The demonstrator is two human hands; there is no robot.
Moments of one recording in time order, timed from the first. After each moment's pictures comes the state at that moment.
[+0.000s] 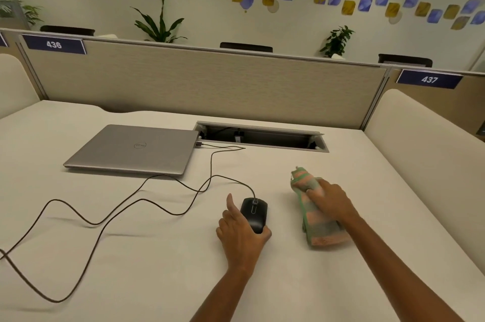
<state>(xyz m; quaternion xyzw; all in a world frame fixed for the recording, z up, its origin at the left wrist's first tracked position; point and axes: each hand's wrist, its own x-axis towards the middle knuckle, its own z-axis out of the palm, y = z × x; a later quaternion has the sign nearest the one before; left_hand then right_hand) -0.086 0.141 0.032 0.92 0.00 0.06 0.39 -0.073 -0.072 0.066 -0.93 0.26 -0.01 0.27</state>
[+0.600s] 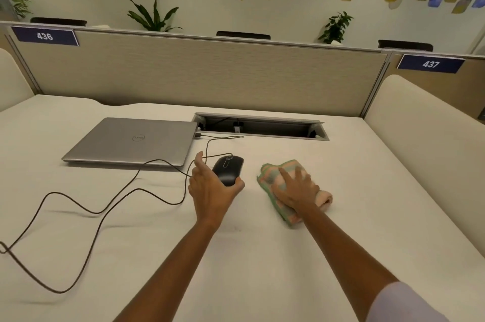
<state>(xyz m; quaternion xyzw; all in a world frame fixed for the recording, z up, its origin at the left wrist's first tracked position) -0.036 0.187 0.081 0.88 -0.03 0.12 0.45 -0.038 -0.009 0.034 -0.97 0.22 0.04 0.09</state>
